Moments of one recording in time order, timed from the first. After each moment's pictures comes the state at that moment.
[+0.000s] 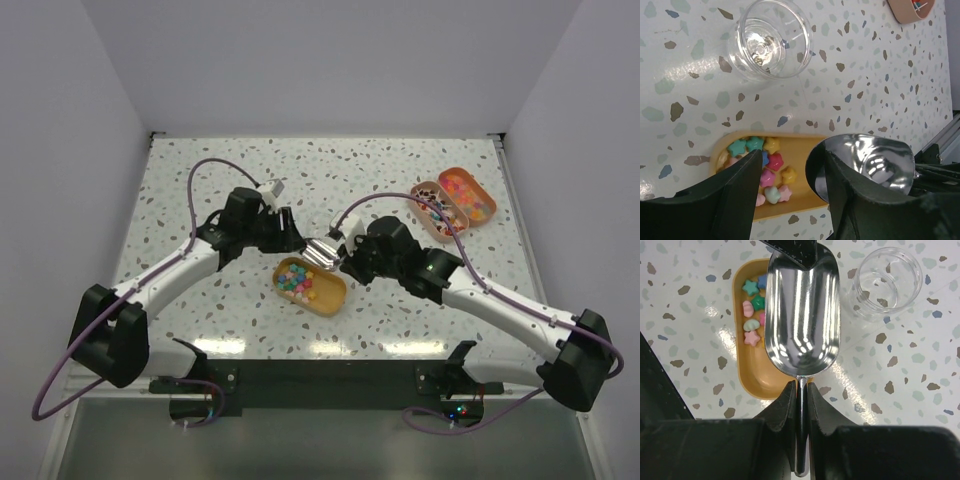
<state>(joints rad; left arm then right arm) -0.47 1.35 0.89 -0.23 0.30 -0.51 0.85 1.17 0.89 -0.36 -0.08 -0.10</state>
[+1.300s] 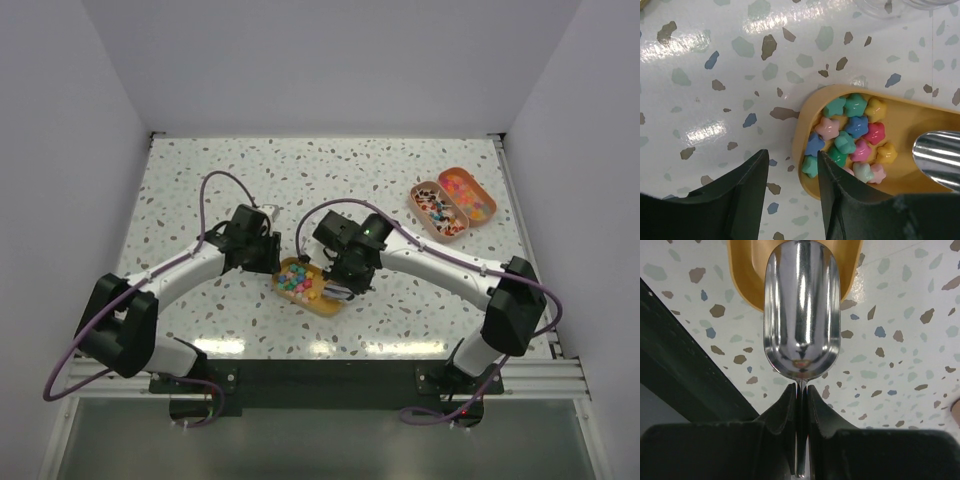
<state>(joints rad) -0.47 1.40 0.81 -0.40 0.07 -0.33 0.94 1.58 1.34 -1.07 0.00 -0.23</state>
